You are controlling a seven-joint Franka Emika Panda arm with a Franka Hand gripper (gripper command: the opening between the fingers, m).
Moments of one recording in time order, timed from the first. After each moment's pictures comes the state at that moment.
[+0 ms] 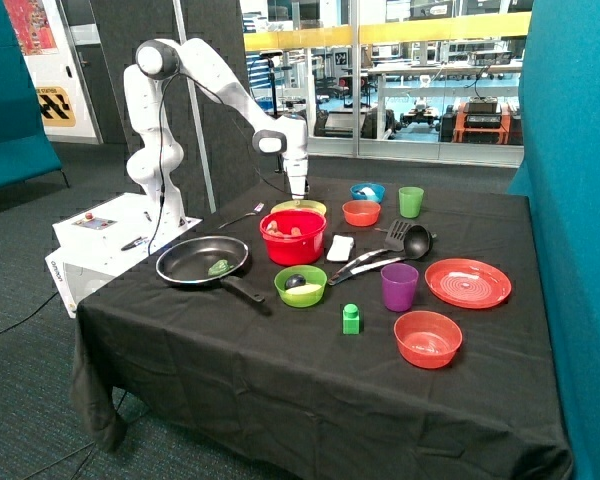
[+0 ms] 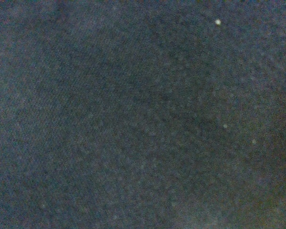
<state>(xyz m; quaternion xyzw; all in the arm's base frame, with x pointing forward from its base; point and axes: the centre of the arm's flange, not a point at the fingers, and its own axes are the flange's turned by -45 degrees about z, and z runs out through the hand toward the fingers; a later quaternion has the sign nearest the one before) 0.434 0.191 0.280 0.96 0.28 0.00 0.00</state>
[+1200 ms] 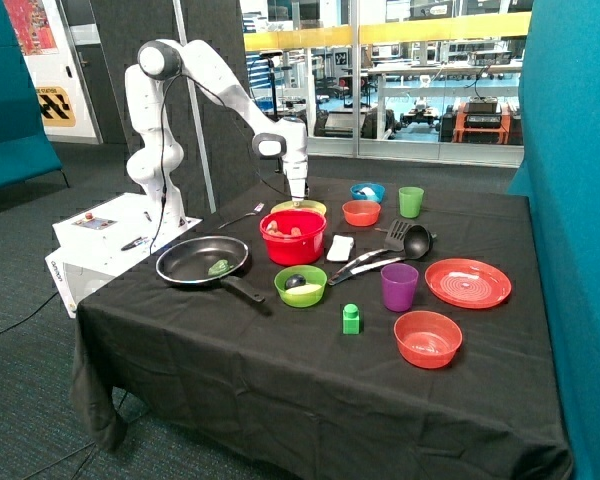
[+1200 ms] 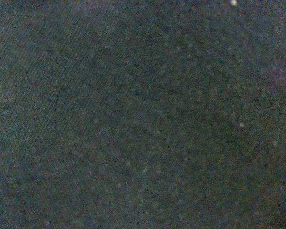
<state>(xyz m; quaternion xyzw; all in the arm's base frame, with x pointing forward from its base) 0.433 0.191 0.272 0.96 0.28 0.00 0.00</state>
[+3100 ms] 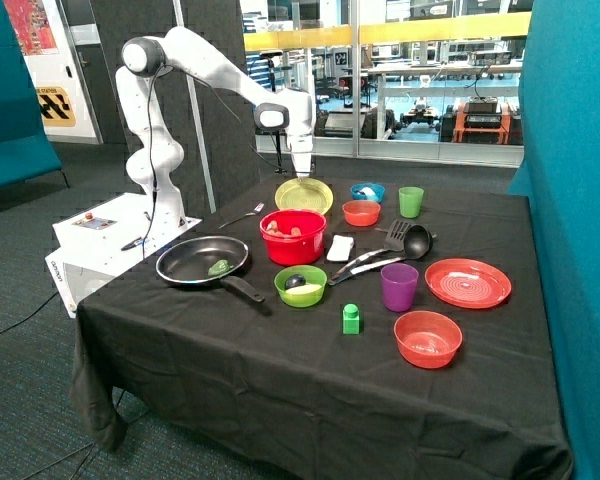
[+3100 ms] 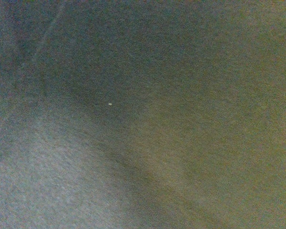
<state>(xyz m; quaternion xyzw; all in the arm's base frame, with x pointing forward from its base) 0.466 0.165 0.370 0.96 0.29 0.00 0.00</state>
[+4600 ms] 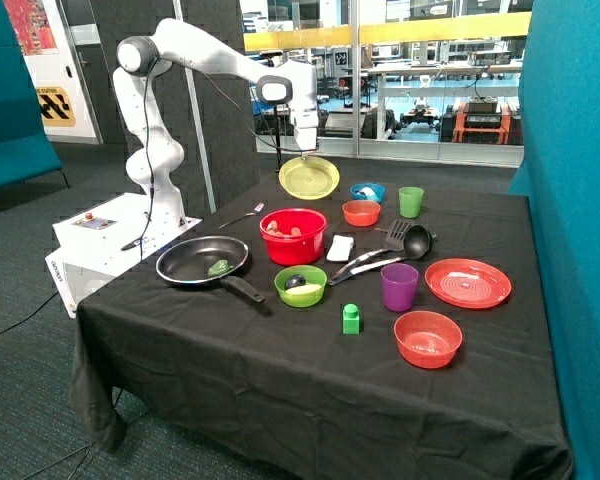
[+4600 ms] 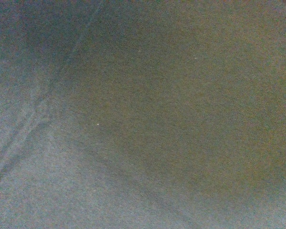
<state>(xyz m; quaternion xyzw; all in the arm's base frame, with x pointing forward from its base) 0.489 0.155 0.448 0.95 0.31 0.00 0.00</state>
